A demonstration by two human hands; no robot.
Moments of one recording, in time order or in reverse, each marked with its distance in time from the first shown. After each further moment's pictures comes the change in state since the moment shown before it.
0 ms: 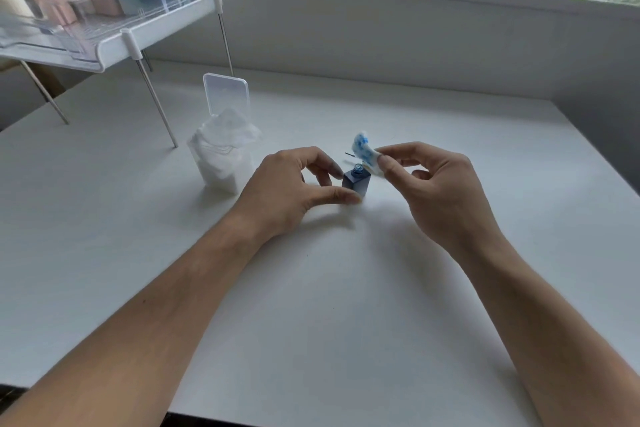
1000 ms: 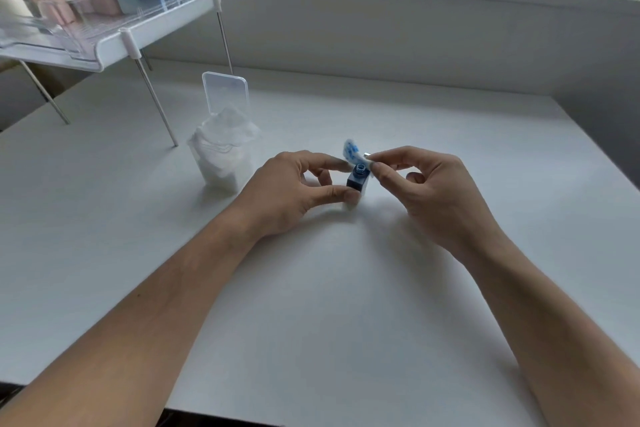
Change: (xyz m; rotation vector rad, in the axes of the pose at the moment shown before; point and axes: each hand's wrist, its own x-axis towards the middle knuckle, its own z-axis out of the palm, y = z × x) left_hand -0.004 0.007 -0.003 -0.069 -0.118 -0.039; right_hand -0.004 -0.005 -0.004 -0.019 -0.110 0.028
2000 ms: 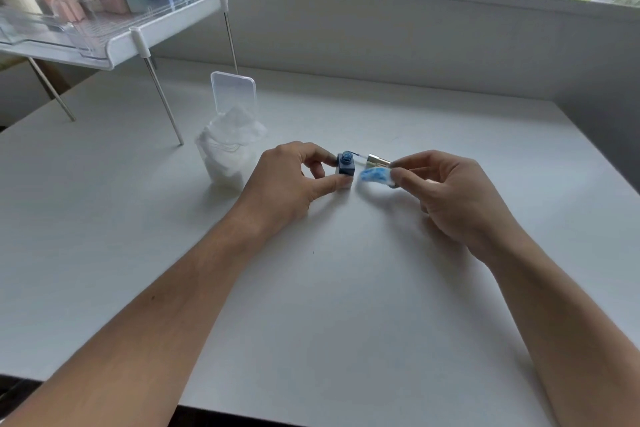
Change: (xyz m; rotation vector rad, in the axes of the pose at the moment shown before) left_hand 0.005 -0.010 0.001 0.004 0.200 0.013; right_hand 0.011 0.020 -0.013 -0.039 0.023 0.116
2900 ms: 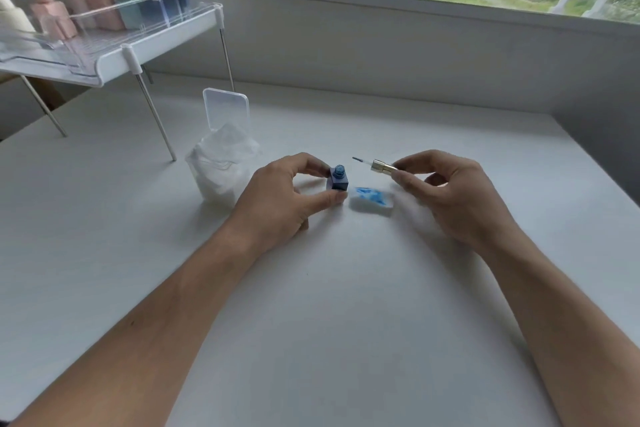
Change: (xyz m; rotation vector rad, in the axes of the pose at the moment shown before) left_hand 0.000 0.001 -0.002 -0.078 -0.046 -0.066; right_hand 0.031 0.013 -0.009 -0.080 0.010 -0.117
